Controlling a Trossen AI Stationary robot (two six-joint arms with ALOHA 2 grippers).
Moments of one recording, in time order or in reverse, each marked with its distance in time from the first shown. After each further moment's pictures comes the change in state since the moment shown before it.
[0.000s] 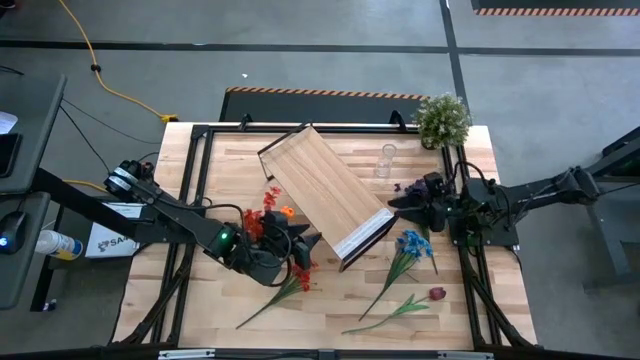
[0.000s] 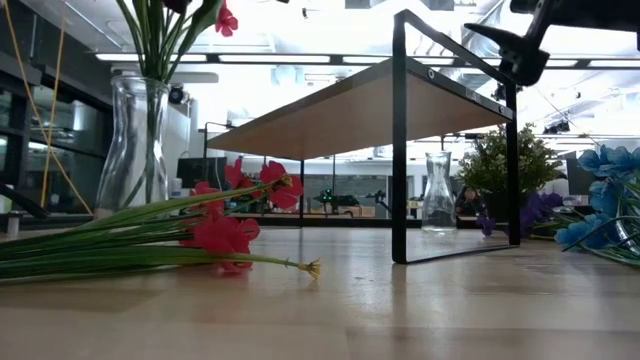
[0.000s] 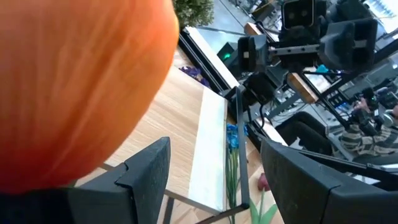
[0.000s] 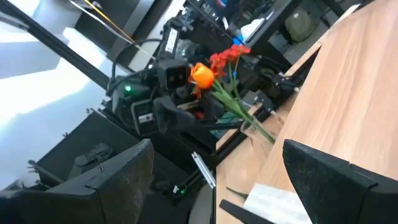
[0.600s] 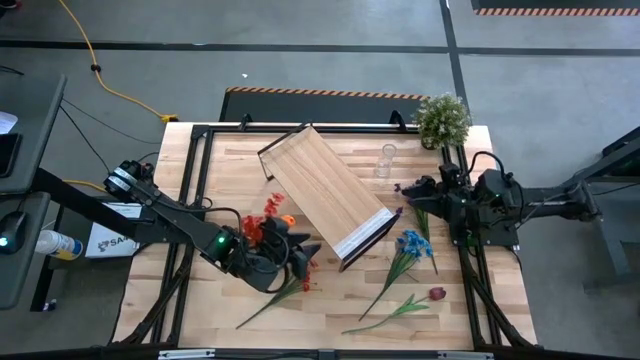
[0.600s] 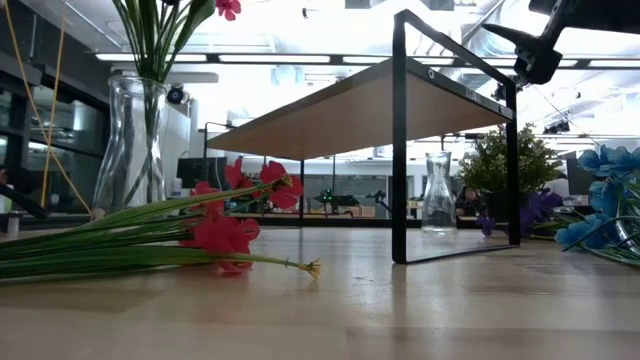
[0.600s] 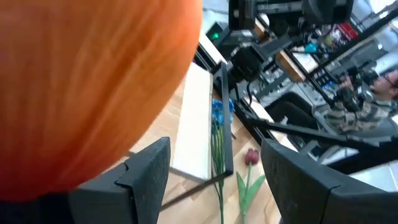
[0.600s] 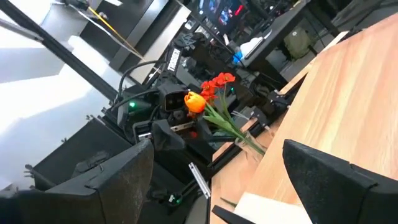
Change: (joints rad) left arm -0.034 0.000 0.001 0.007 0.062 -0.004; right arm -0.141 -0.233 0.000 -0.207 -0.099 -0.025
